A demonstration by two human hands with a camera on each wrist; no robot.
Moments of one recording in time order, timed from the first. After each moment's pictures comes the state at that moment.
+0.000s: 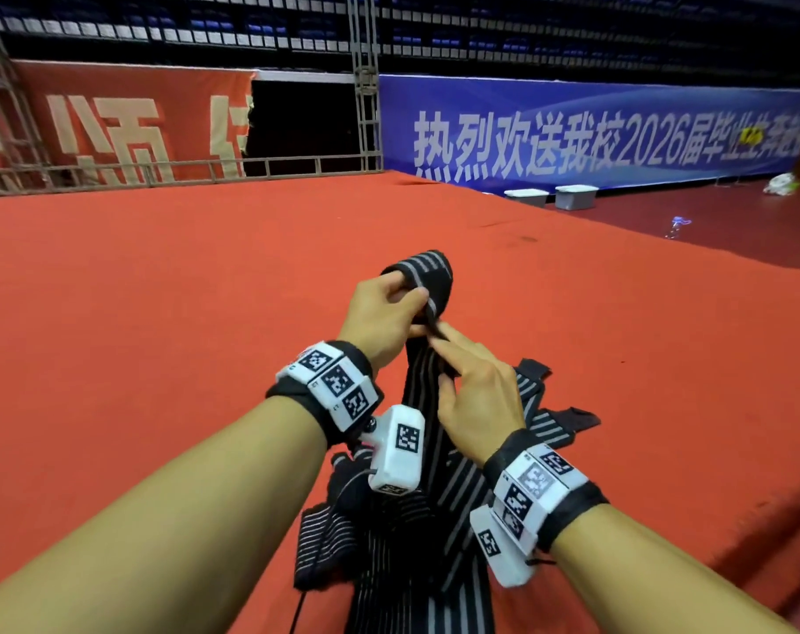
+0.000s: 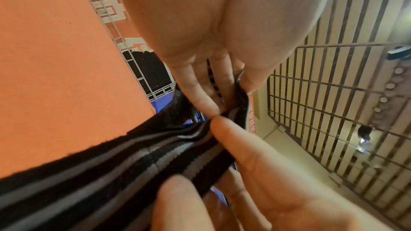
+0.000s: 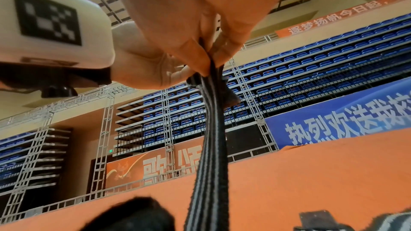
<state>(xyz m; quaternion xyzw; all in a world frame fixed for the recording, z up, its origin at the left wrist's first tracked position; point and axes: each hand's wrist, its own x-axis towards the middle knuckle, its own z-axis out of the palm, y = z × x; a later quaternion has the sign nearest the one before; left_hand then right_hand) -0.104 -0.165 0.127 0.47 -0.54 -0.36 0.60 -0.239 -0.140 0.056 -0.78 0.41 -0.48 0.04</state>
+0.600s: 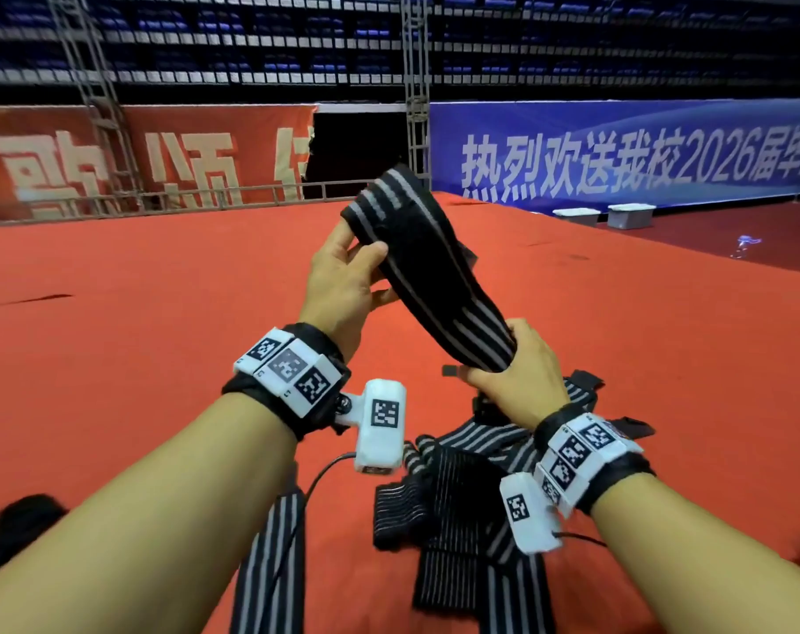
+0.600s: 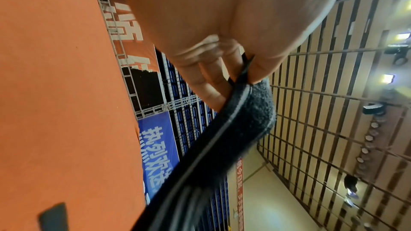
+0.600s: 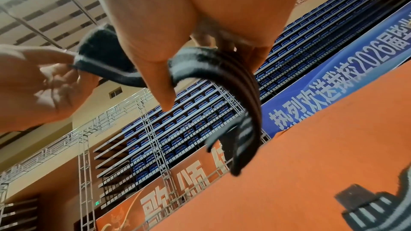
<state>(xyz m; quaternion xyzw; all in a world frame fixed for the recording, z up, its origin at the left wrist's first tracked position) -0.039 -0.043 0.198 0.38 -0.52 -0.30 0.70 -0.228 -0.115 0.093 -0.73 0.48 -0.44 0.20</state>
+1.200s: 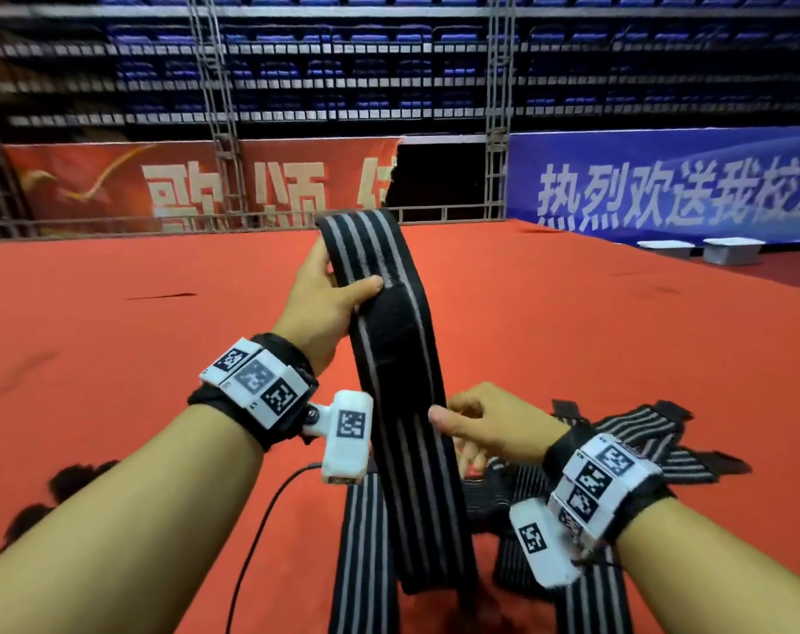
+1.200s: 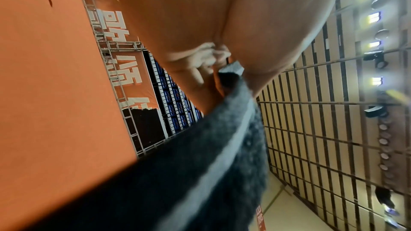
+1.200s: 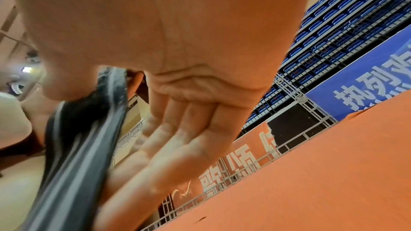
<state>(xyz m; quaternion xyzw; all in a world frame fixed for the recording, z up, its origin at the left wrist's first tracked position) 0.052 0.082 0.209 0.44 -0.49 -0.22 0.72 -0.146 0.002 0.118 -0.85 0.21 -0.16 0.45</state>
